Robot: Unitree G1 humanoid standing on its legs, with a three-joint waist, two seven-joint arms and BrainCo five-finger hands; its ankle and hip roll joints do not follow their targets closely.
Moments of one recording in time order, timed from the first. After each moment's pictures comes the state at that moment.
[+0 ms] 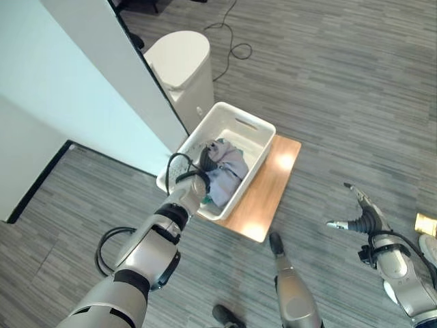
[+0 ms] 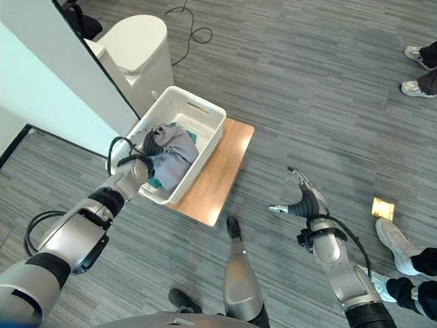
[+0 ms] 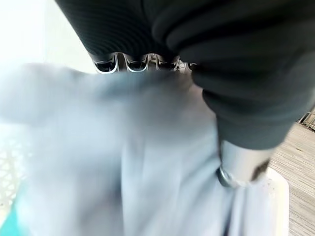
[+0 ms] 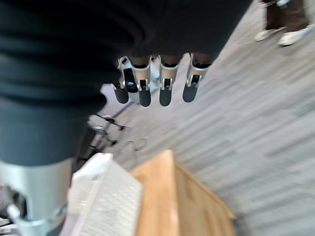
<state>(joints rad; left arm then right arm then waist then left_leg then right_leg) -0.91 0.29 -0.54 1.07 0.38 0.05 0.39 0.08 -0.62 0.09 -0.01 -0.23 -0.10 -0.20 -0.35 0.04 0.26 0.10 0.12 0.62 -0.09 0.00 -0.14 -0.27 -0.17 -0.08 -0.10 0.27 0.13</state>
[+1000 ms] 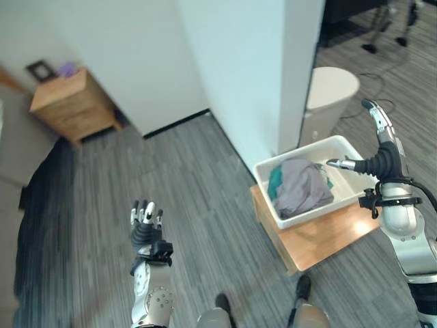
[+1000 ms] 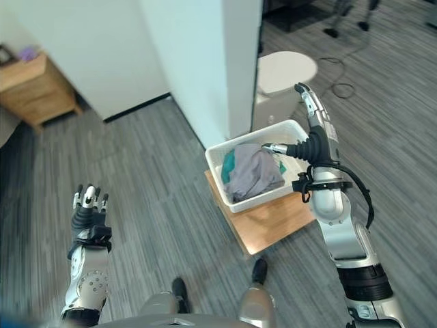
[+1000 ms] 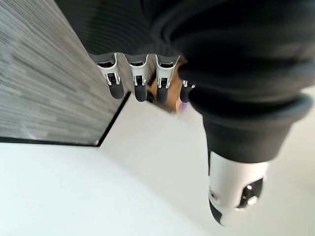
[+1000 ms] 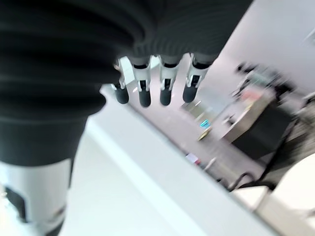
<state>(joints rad) 0.11 0.11 0.12 0.11 -0.88 -0.23 0.15 -0.17 -0.54 -0.04 -0.27 -0.28 -0.03 -0.24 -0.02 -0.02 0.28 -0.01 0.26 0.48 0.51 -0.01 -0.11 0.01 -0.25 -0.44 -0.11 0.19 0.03</state>
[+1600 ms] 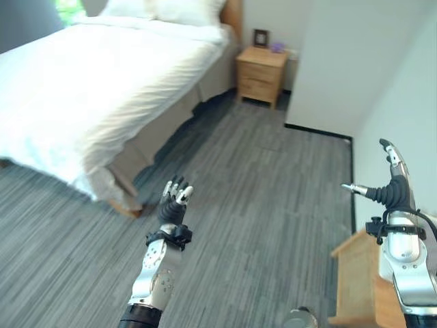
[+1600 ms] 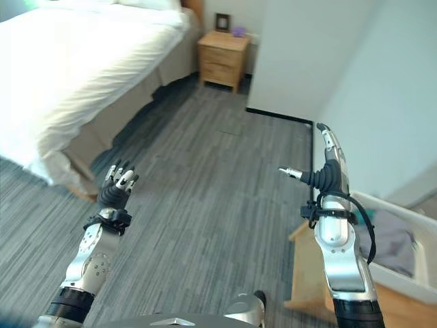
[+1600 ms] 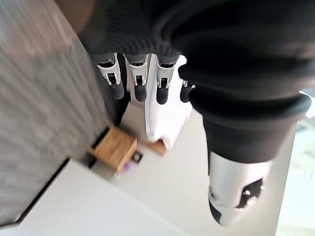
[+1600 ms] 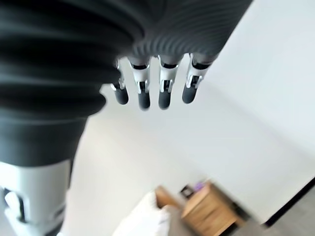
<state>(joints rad) -0.01 0.27 -0.15 0.09 -0.76 -0.14 0.12 0.00 -0.42 -0.14 -0.23 -0.28 0.05 -0.25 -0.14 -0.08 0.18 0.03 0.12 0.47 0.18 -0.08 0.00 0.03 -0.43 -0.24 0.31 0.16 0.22</state>
